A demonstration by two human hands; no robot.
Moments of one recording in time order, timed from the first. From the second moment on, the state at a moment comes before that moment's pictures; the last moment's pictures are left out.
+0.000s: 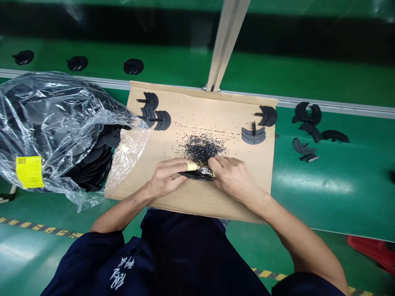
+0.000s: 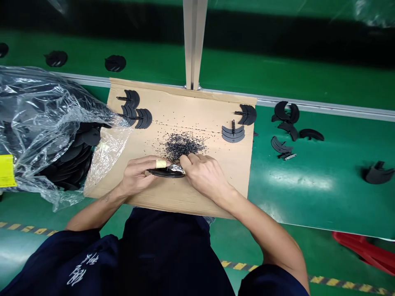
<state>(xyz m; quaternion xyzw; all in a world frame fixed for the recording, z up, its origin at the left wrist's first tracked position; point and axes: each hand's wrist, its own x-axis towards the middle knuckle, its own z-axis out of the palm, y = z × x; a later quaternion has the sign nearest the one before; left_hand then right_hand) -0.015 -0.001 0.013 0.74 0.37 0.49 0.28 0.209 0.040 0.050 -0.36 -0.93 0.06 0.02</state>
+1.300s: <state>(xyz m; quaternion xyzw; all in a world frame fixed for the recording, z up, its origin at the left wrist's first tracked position) -0.018 0.064 0.042 0.86 0.34 0.23 0.30 0.230 0.051 0.009 -0.26 -0.91 -0.01 0.33</state>
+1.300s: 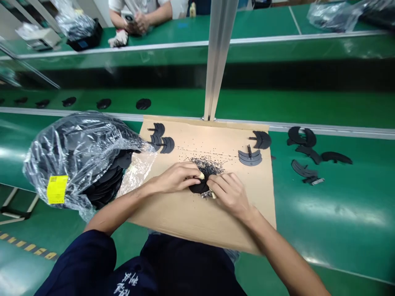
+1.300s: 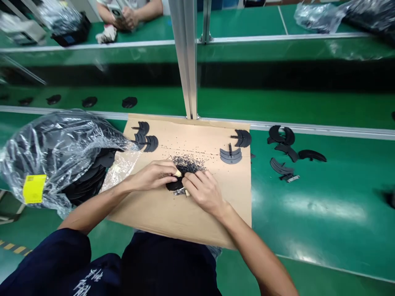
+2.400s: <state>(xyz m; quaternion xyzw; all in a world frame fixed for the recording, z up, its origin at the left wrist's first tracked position) -0.082 0.071 0.048 0.84 0.49 0.17 0.15 0.224 0.062 0.019 -0.28 -0.91 0.02 0.31</state>
